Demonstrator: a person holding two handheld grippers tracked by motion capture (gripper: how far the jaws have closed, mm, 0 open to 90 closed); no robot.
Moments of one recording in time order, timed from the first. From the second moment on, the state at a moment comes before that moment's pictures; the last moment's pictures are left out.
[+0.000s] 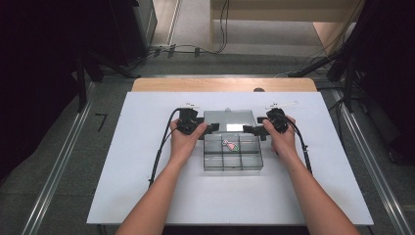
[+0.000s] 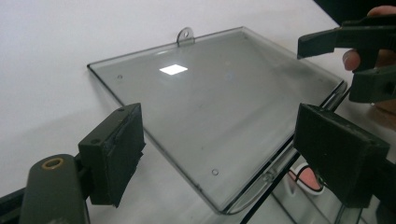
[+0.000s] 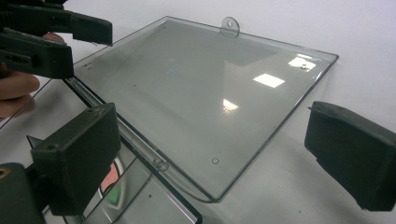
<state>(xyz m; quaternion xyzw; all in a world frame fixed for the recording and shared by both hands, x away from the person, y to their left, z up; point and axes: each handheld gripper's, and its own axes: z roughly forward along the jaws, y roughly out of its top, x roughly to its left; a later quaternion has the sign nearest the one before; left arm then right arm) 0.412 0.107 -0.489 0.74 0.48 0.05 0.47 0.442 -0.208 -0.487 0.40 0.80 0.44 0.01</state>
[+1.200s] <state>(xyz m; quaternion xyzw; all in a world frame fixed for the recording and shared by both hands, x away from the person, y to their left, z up) 0.415 0.111 -0.489 0.72 0.52 0.05 0.46 0.449 -0.210 -0.497 0.45 0.77 0.45 -0.02</state>
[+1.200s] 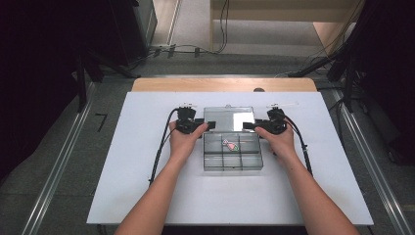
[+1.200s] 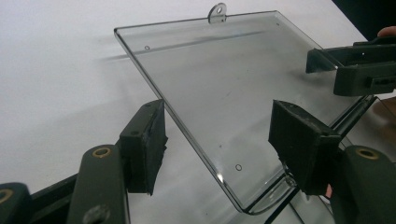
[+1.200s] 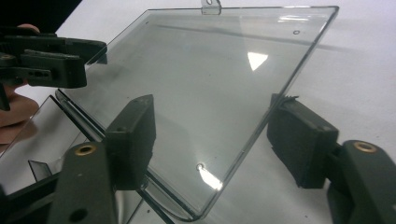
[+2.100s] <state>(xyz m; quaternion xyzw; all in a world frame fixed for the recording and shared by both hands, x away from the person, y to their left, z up) 0.402 0.120 -0.471 0.74 0.44 0.06 0.51 0.423 -0.231 -0.477 0.37 0.76 0.53 0.05</state>
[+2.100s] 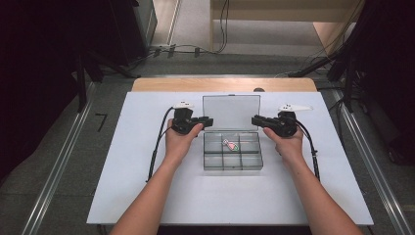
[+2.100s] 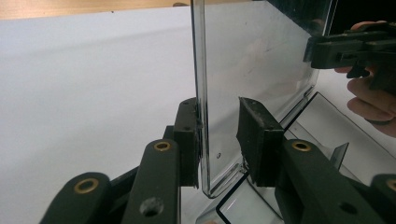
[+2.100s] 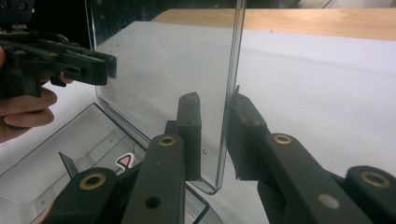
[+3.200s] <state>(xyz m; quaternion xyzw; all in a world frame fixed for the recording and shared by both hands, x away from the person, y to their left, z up) 0.405 0.110 -0.438 0.73 0.41 0.09 0.54 0.420 -0.225 -0.447 0.36 0.76 0.54 0.08</state>
